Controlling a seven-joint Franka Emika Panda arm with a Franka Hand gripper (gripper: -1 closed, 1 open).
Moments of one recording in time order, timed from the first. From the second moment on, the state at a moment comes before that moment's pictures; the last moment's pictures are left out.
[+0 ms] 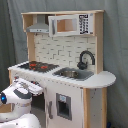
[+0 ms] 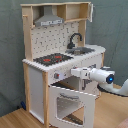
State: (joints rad) arm -0.84 -1.48 1.59 -2.59 0.12 3.46 -0.79
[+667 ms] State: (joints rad) arm -0.84 -1.48 1.59 -2.59 0.12 3.46 -0.58
